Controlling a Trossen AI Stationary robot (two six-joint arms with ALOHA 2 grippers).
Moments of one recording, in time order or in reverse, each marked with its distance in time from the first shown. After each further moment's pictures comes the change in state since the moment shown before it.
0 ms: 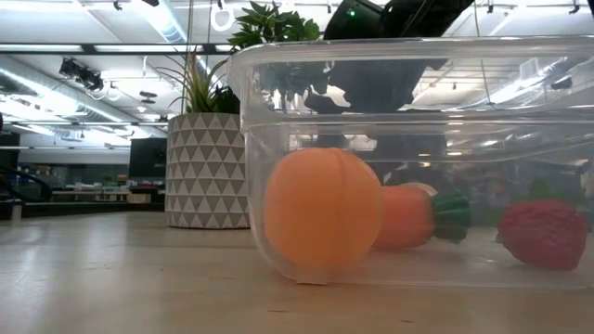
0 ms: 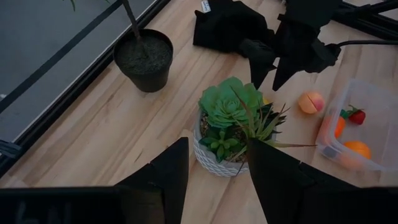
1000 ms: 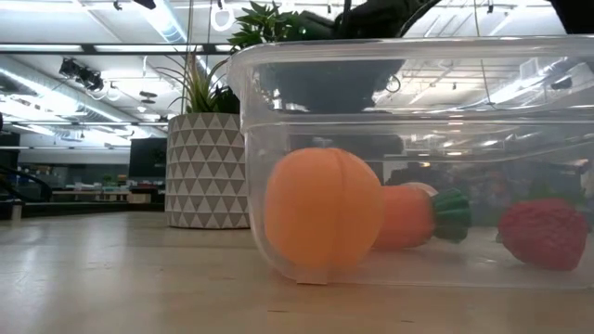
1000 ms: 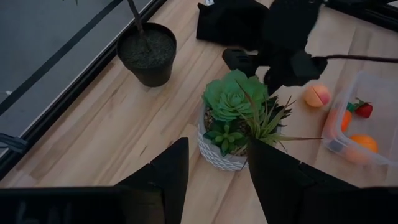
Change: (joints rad) left arm 0.000 0.000 0.000 -0.028 0.000 0.000; right arm -0.037 0.208 0.275 -0.176 -0.021 0.121
